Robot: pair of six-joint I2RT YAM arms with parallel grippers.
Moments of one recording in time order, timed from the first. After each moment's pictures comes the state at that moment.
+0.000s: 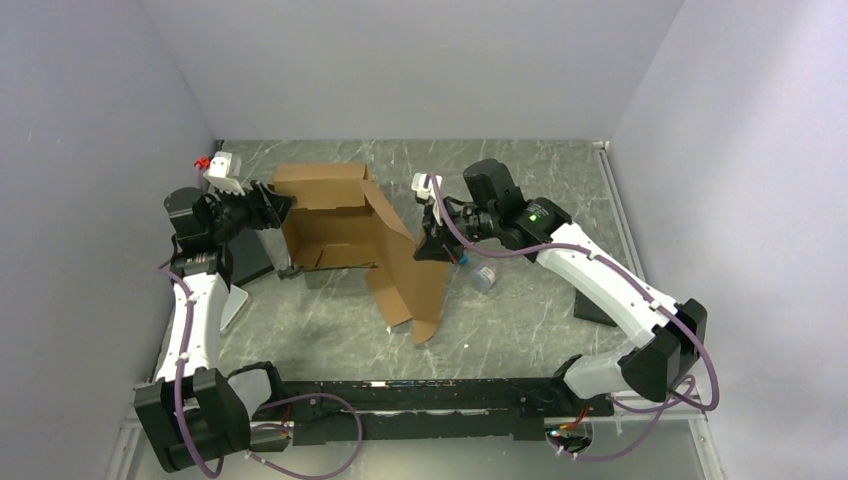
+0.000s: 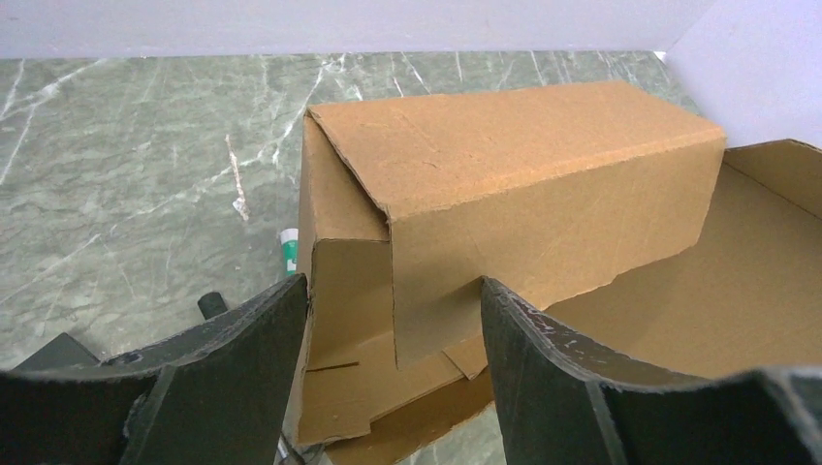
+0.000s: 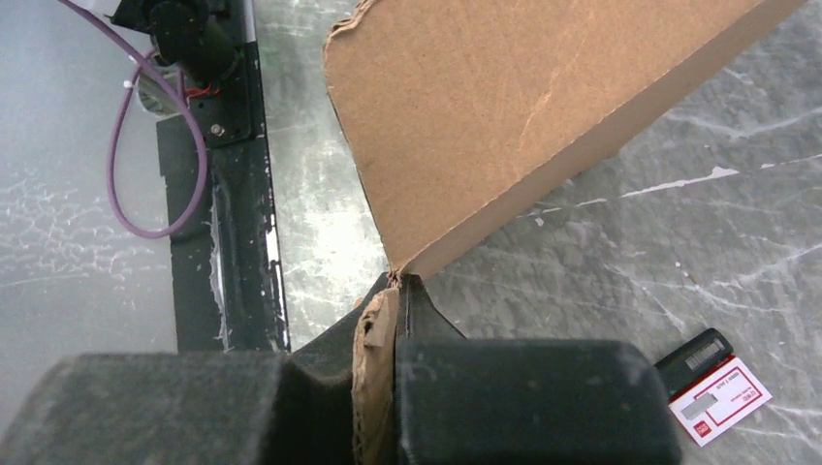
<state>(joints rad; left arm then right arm) 0.28 1.06 0.79 0.06 0.72 -0.17 0.71 1.37 1.34 -0.62 -0.66 -0.26</state>
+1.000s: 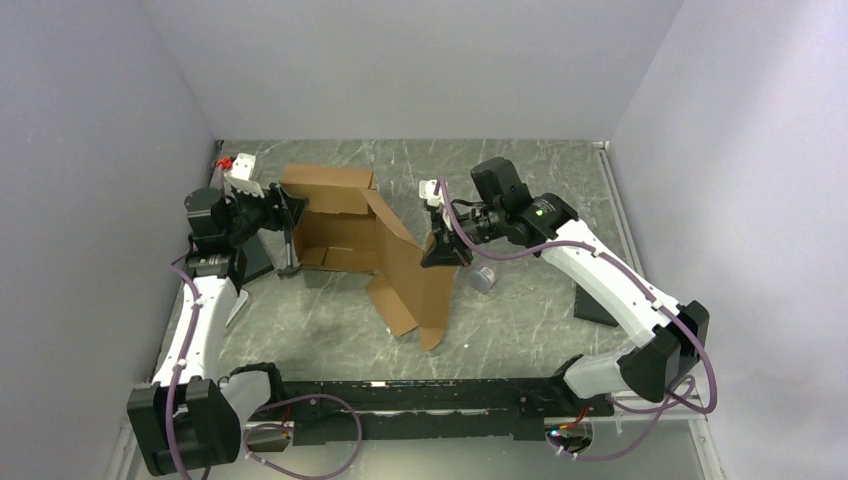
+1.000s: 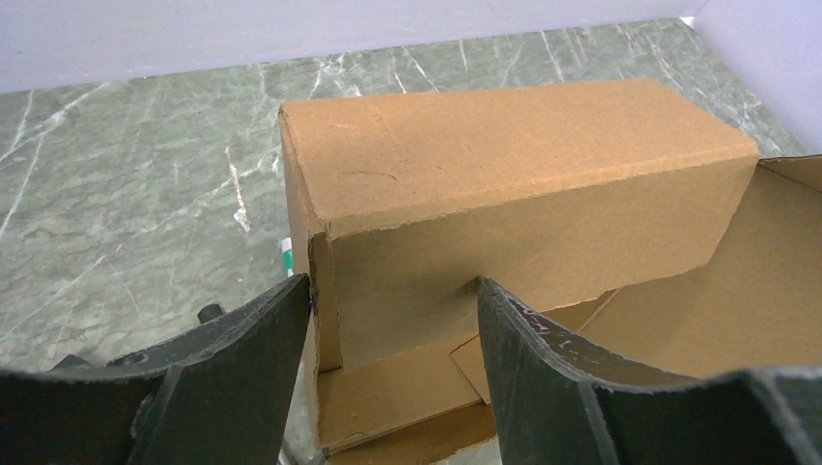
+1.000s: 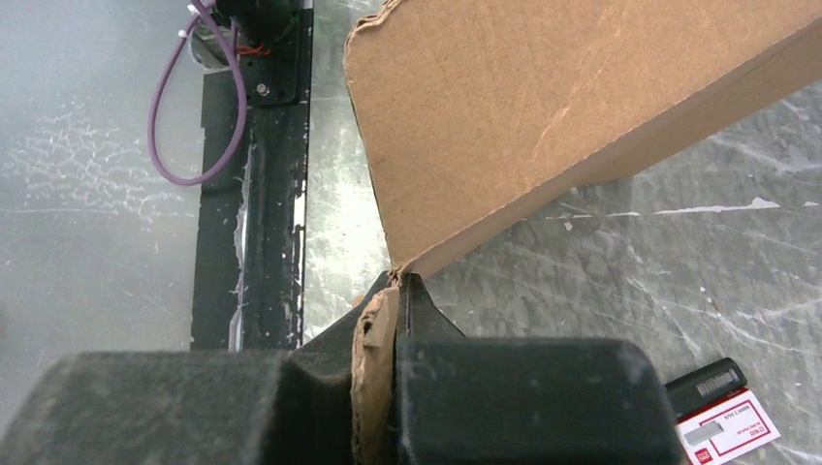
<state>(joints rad) 0.15 1.04 0.77 0.07 0.59 -0.09 0.66 1.37 1.36 -0.74 -0.82 -0.43</state>
